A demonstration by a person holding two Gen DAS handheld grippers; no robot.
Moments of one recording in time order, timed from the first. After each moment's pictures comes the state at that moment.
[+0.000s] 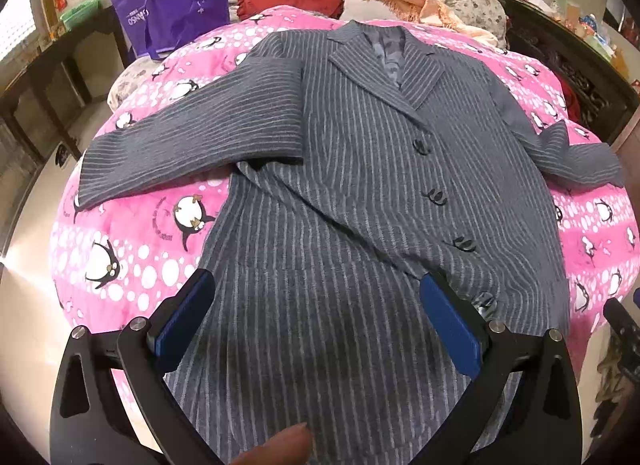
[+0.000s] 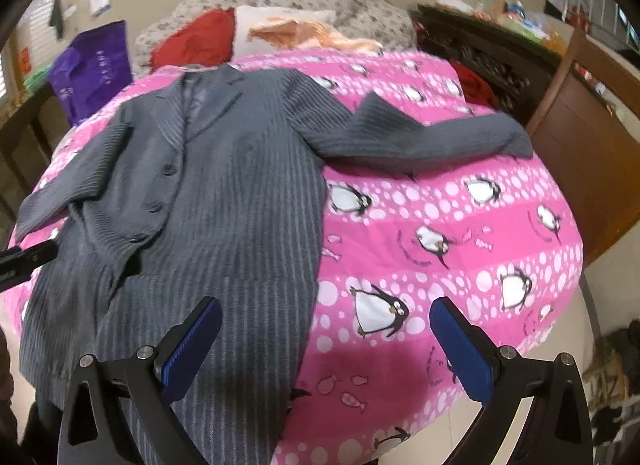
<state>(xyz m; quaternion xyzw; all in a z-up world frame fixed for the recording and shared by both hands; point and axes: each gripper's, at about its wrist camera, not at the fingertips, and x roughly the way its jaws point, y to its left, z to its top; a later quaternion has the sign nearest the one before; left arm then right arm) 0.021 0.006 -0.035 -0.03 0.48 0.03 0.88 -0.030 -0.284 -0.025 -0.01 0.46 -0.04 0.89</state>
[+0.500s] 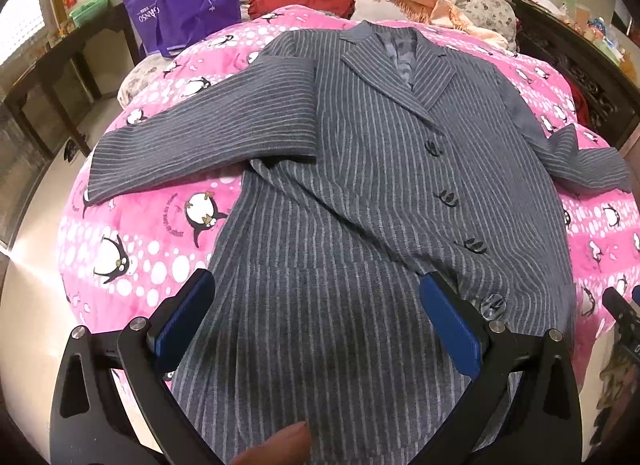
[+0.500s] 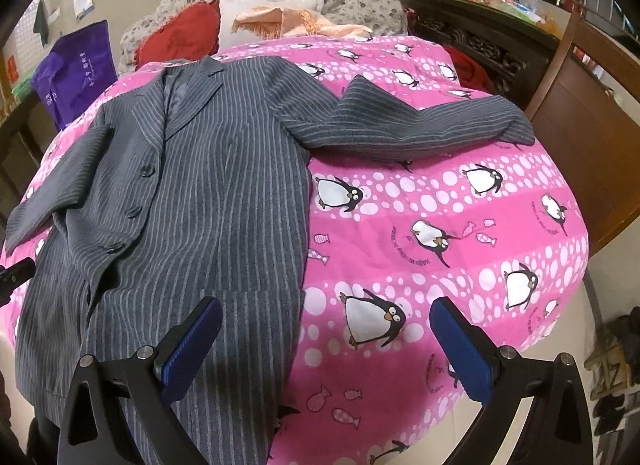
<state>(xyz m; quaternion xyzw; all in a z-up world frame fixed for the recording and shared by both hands) 0.020 0.008 -0.035 -0.03 0.48 0.05 0.88 -0.011 -0.294 -0.037 0.00 0.47 -0.05 0.88</state>
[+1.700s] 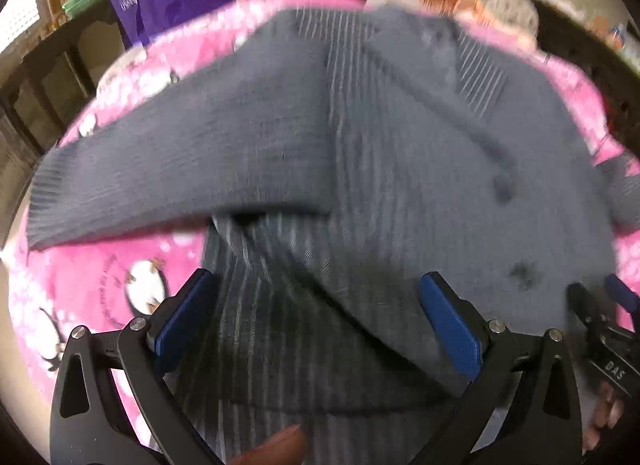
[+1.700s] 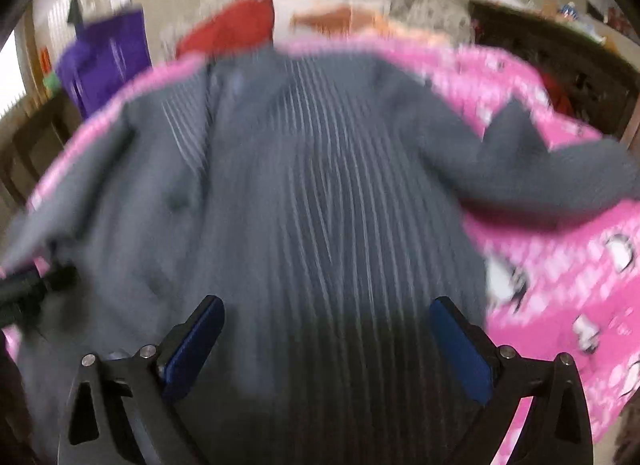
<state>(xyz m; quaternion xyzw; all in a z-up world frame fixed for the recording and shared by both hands) 0.119 0.030 -0.110 -0.03 0.50 0.05 0.86 0.105 -0.221 -0.118 -0.01 0.46 0.03 0.89</state>
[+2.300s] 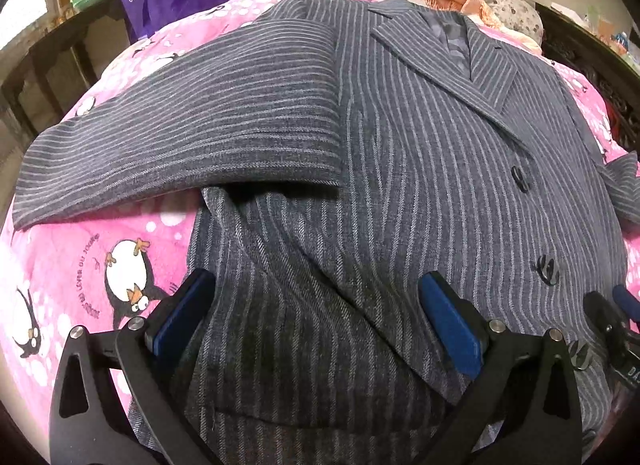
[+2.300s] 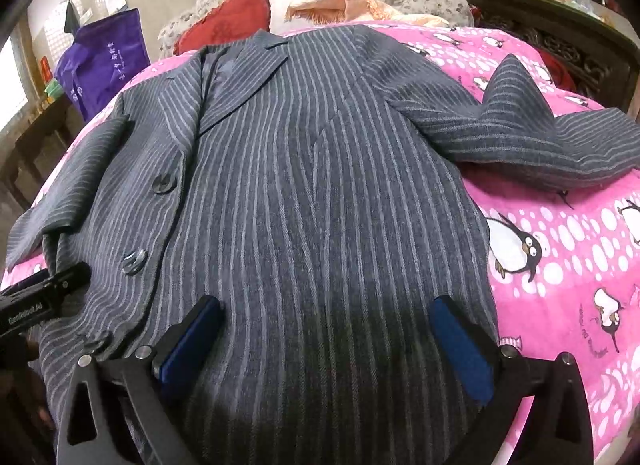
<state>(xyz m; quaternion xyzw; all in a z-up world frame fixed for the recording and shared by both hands) 0.110 0.032 -0.119 -0.05 0.47 0.06 0.88 0.100 -0.235 -0.124 0.03 0.47 0.05 0.88</state>
